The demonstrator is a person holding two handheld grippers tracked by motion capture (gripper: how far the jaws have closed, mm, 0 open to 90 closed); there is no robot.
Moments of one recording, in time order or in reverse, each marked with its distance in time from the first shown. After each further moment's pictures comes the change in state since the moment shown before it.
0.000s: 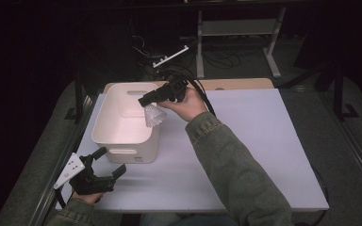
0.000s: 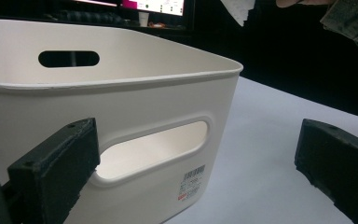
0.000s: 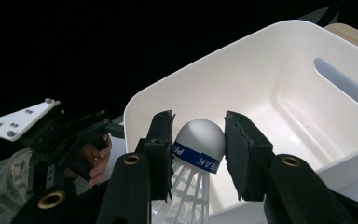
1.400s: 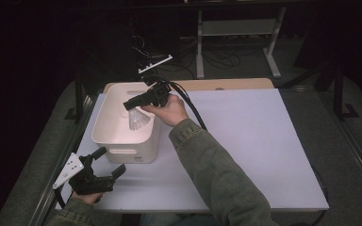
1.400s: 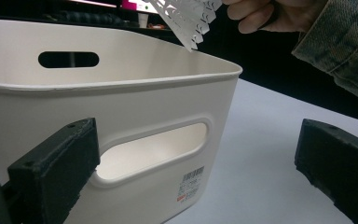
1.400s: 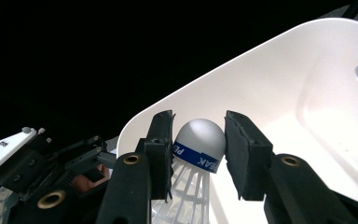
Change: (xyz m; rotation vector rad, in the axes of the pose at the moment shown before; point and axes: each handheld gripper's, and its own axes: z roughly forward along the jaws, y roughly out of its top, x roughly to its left) left arm 0.000 0.001 -0.001 0.000 -0.001 -0.011; right arm -0.010 0.001 0.056 -0.036 0.048 0.039
